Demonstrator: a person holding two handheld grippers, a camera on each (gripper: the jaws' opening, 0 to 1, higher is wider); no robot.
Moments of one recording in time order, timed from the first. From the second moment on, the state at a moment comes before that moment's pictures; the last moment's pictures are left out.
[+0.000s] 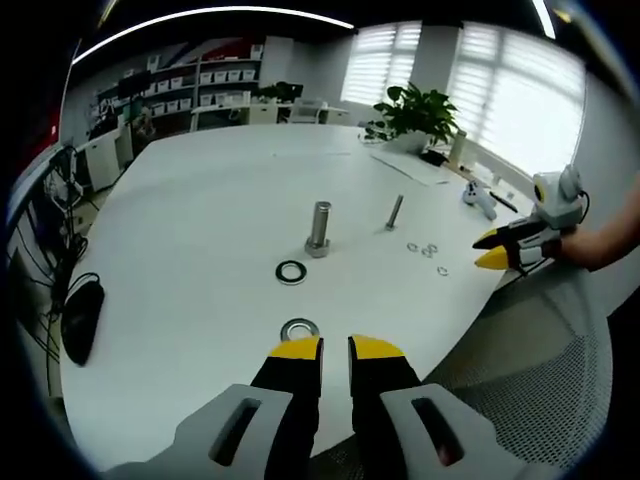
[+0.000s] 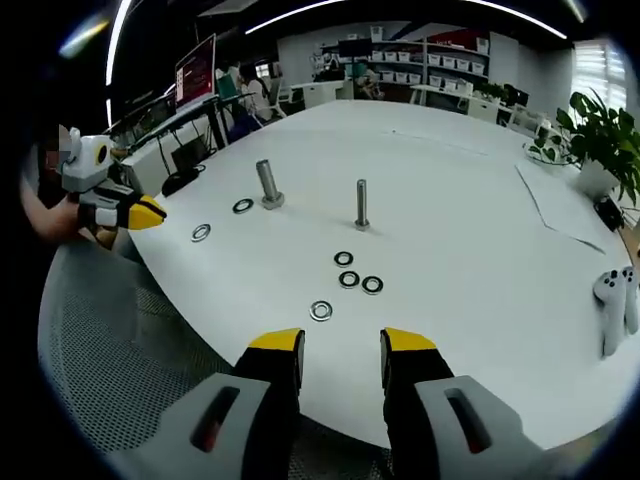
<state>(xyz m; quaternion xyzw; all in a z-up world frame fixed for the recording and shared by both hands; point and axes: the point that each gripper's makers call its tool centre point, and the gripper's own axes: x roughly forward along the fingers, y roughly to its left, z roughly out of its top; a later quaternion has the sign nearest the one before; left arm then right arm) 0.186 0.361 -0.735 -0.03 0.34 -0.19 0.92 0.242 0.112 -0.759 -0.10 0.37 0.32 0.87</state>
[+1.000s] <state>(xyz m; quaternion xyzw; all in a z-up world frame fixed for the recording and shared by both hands) 0.186 0.359 -0.731 -0.04 0.33 -0.20 0.92 0.240 0.112 -0.763 -0.10 0.38 0.32 0.86</state>
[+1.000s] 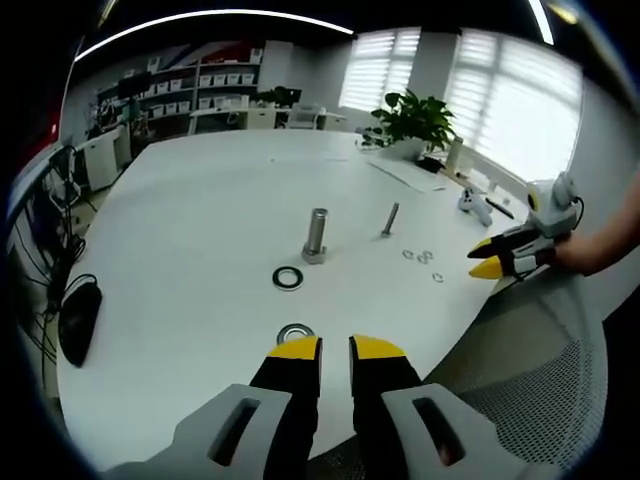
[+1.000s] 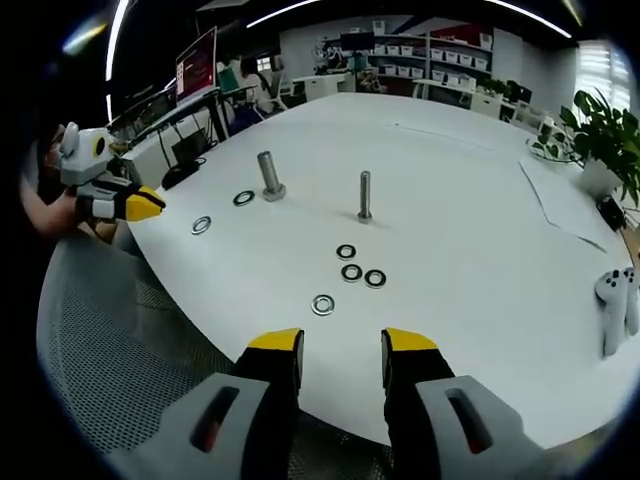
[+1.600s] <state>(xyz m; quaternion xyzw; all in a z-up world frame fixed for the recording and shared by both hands) 0.188 0.359 -0.727 -0.04 0.32 -0.20 0.92 0.237 0.112 -0.767 -0.11 0.39 0.32 0.86</state>
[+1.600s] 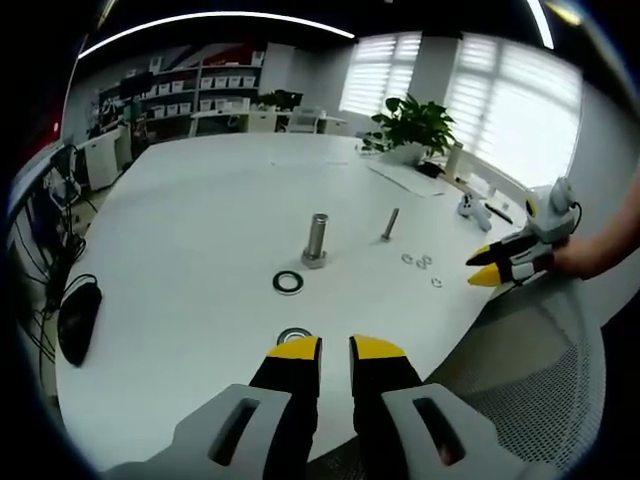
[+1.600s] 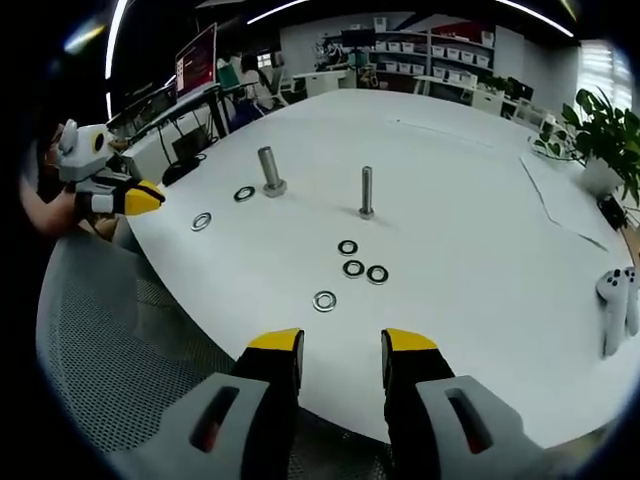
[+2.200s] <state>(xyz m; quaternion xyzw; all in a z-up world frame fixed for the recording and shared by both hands) 0.190 0.361 -0.725 -0.05 0.32 -0.20 0.93 0.236 0.114 -0.768 -0.11 0.39 0.33 0.85</state>
